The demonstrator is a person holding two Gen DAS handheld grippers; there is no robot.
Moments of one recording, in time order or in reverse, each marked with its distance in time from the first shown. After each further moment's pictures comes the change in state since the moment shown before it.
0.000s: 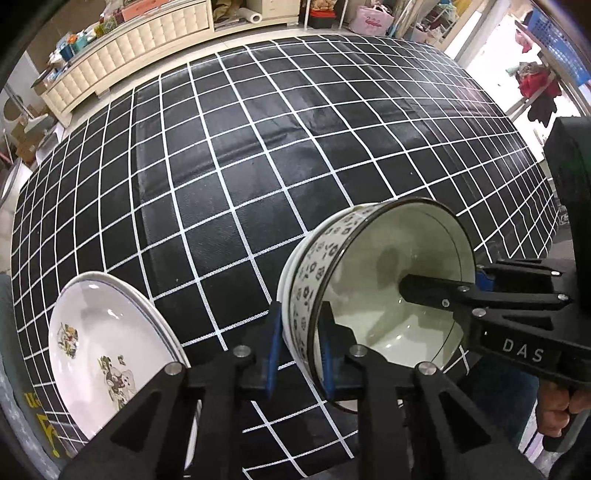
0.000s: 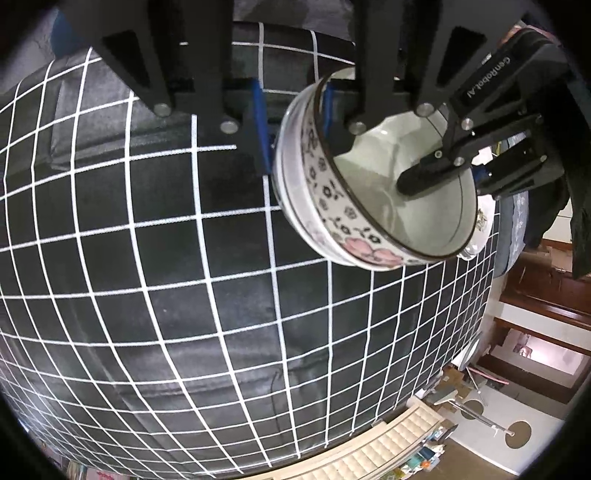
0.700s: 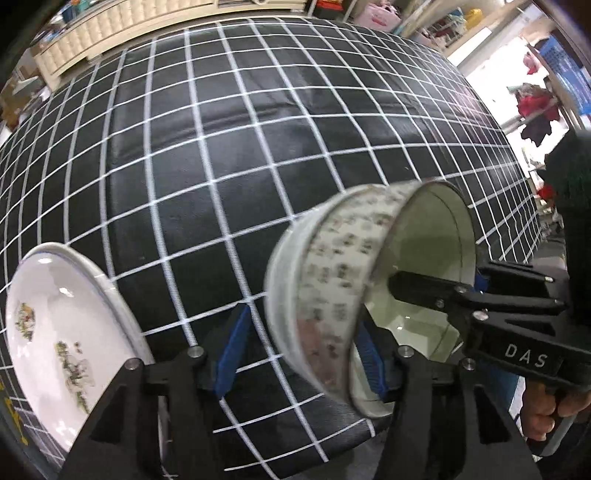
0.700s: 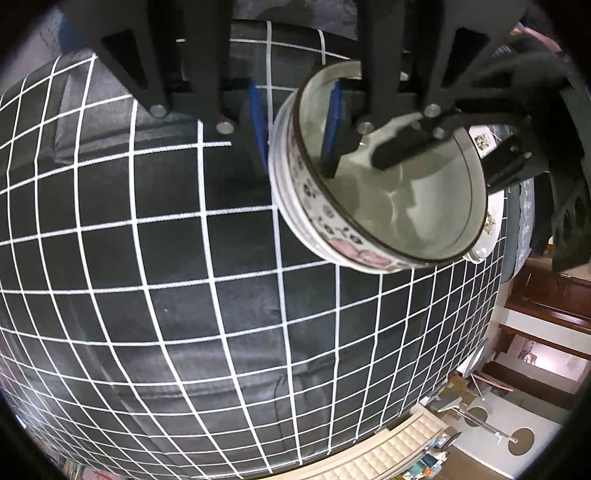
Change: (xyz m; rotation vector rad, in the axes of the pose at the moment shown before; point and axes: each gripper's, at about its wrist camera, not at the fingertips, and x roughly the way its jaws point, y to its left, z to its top) left arm 0.020 0.007 -0.004 -0.077 0.044 -0.142; right arm 0.007 0.001 0.003 -0.015 0.025 -0.028
